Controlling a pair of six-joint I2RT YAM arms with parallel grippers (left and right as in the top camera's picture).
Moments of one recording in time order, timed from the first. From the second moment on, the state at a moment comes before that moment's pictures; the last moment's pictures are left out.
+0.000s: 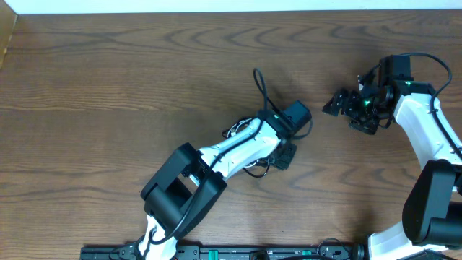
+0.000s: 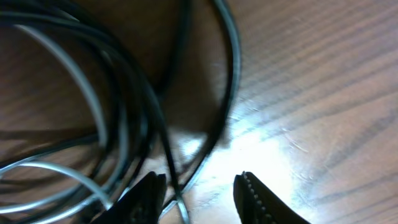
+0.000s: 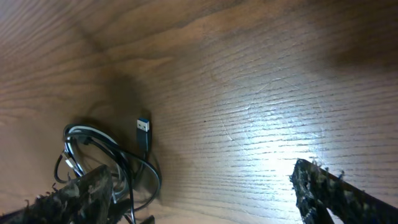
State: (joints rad) left arm -0.85 2.02 1.41 -0.84 0.10 -0.36; right arm -0.08 1.73 1.20 -0.81 -0.42 0.34
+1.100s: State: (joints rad) left arm -0.84 2.06 1.41 -0.80 0.07 -0.44; right arm -0.08 1.73 1.20 -0.84 -0.42 0.33
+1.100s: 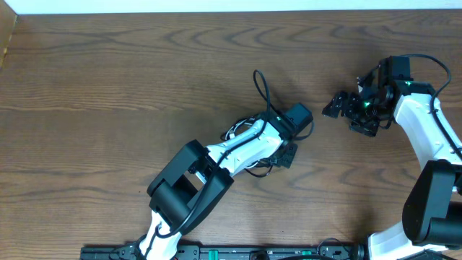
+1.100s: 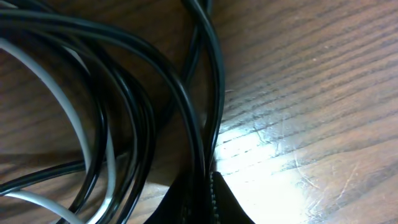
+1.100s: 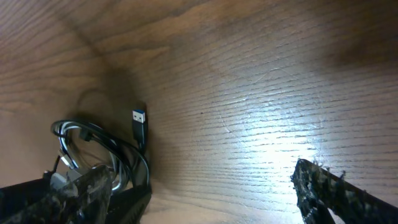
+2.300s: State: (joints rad) left arm -0.57 1.47 1.44 -0.58 0.07 -0.44; right arm 0.16 1.72 1.20 -0.66 -0.58 0.38
